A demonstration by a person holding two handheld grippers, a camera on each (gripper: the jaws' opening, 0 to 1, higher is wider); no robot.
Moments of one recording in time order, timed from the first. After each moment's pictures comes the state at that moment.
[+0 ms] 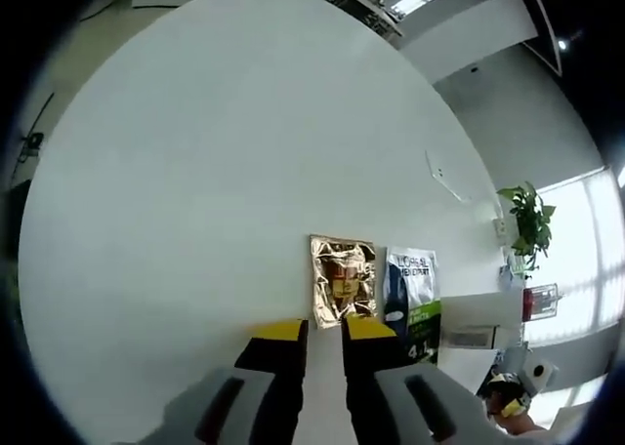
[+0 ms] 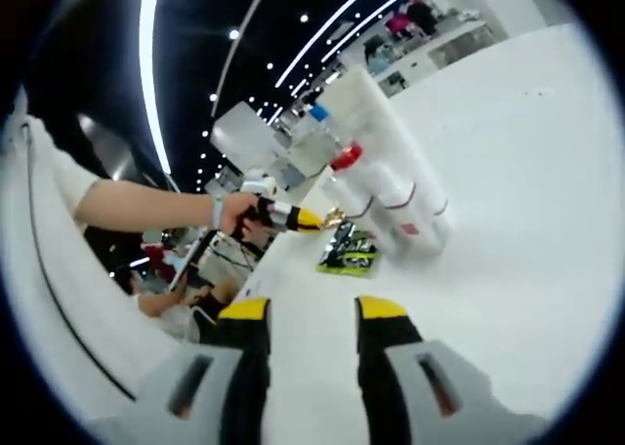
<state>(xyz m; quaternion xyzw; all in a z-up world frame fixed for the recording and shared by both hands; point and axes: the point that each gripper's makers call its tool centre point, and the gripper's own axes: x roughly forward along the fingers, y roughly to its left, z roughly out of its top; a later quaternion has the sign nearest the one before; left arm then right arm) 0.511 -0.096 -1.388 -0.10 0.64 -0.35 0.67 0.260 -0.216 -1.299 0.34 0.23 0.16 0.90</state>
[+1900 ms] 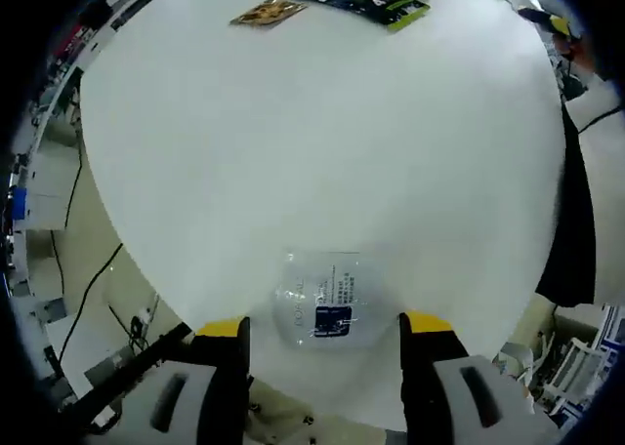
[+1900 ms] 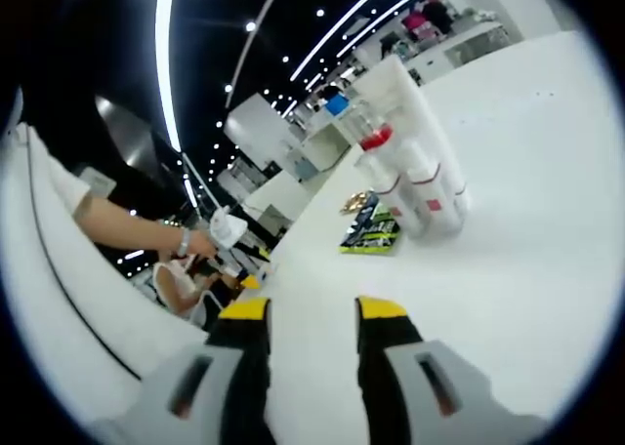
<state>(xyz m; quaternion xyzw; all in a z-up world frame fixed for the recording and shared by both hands) 0.445 0.149 -1.407 0.47 0.54 -0.46 0.52 0.232 -0.190 -1.293 0.32 0.23 0.19 0.90</state>
